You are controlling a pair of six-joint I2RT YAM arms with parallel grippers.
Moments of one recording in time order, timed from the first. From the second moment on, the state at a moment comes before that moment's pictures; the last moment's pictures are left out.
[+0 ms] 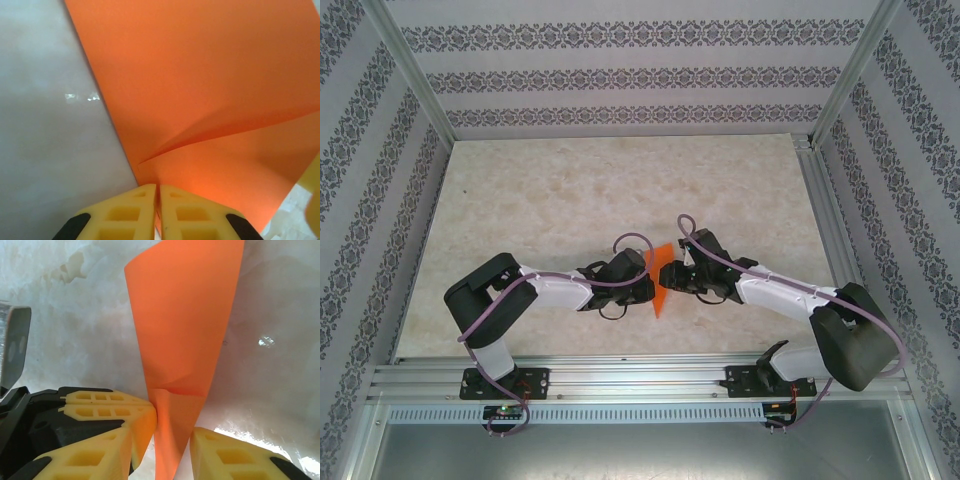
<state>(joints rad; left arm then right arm) -0.91 1.75 0.78 0.11 0.13 -0.99 0.63 1.35 0.61 -0.18 -0.27 0.73</state>
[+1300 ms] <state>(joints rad) -0.89 1.74 0.76 0.15 0.15 -1.08 1.02 1.27 0.38 0.09 0.23 0.71</state>
